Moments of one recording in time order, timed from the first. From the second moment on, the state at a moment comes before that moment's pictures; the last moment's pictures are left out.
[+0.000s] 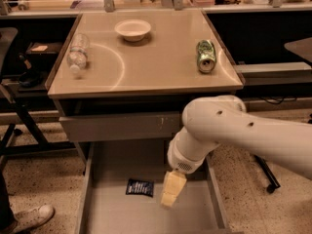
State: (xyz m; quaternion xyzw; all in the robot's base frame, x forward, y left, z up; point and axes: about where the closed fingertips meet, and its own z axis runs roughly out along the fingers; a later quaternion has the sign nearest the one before) arm 0.424 -0.044 0.665 -0.62 0.77 0.12 0.11
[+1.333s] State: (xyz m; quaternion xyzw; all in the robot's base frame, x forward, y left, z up) arm 0.467 0.038 0.517 -0.61 0.77 0.17 0.12
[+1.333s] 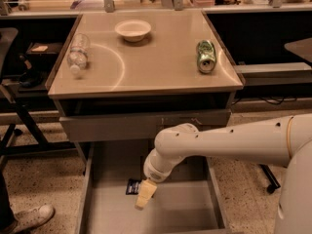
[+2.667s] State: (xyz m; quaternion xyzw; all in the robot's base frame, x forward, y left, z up) arm 0.487 0.066 0.446 -0.60 0.76 0.21 0.15
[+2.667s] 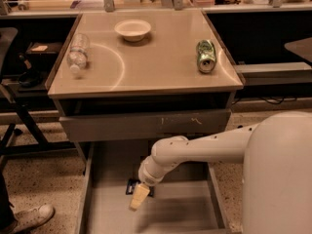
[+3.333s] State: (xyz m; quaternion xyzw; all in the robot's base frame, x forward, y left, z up) arm 0.495 0.075 0.408 -0.60 0.75 0.22 0.15
